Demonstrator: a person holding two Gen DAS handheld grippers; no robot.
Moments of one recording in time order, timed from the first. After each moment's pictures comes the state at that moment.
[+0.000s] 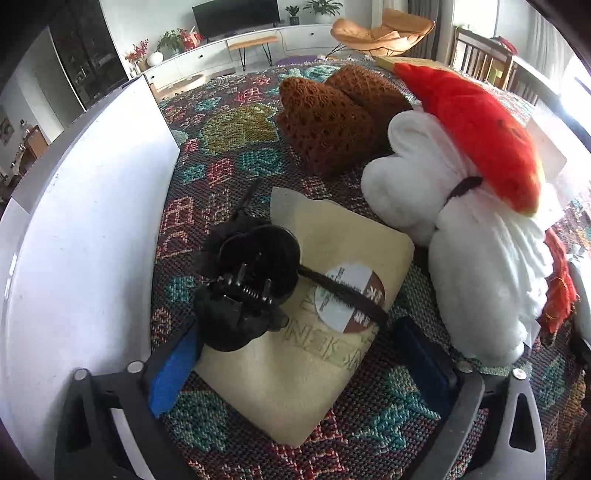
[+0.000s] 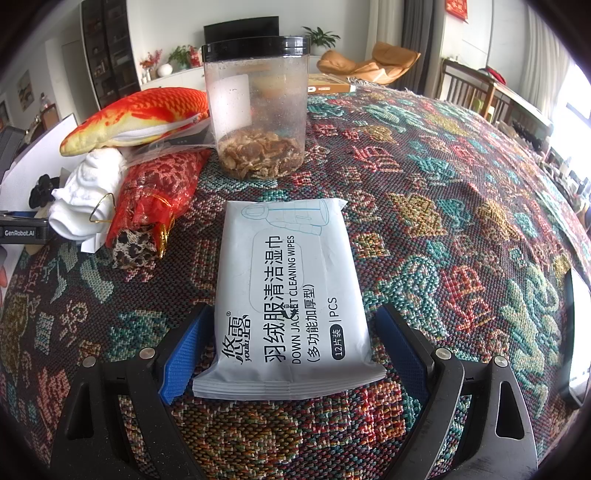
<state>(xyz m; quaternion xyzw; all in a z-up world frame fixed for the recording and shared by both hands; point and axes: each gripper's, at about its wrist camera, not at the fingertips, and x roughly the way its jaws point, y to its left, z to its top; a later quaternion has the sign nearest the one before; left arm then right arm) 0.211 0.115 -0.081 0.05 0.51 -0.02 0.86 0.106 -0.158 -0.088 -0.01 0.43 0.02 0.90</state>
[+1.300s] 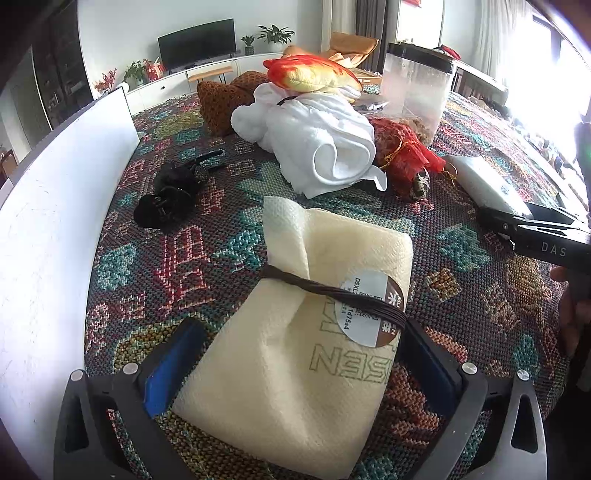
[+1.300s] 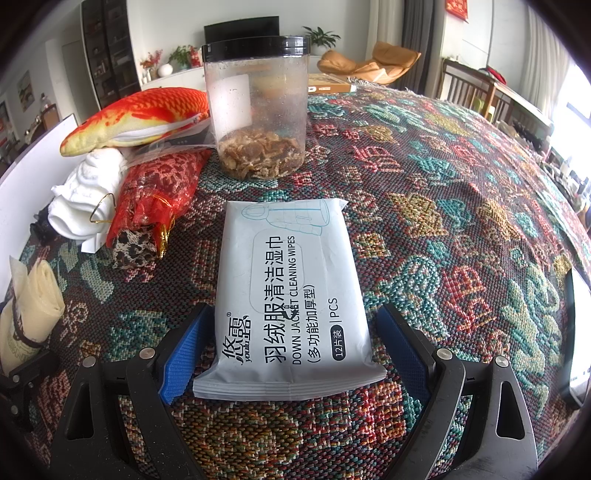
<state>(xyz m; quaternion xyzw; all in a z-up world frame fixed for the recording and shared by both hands) 0.092 0.068 -0.092 0.05 0.46 -0.11 0.88 0.106 -0.157 -0.088 -0.01 0.43 0.02 0.90</state>
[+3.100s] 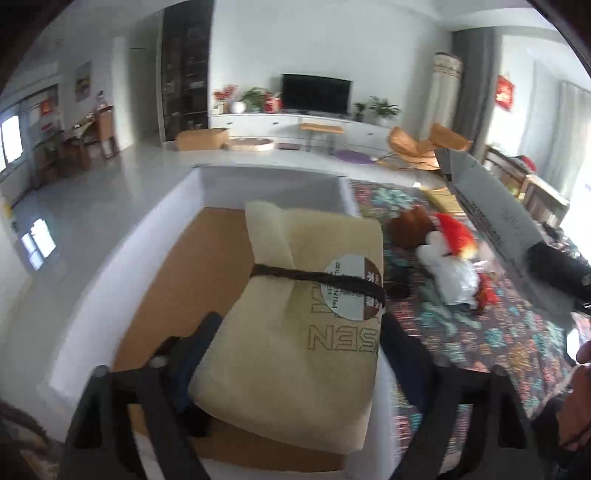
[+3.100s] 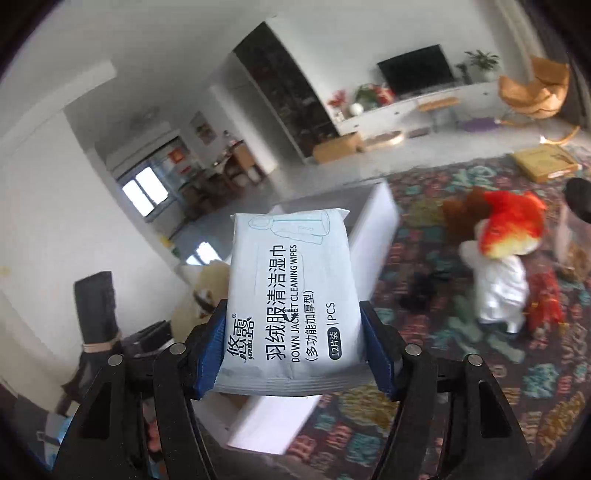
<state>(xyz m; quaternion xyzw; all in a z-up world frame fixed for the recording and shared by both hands) -0.028 0.295 0.058 -0.06 0.36 0.09 0.93 0.014 0.074 0.078 0.14 0.34 0.42 0.83</state>
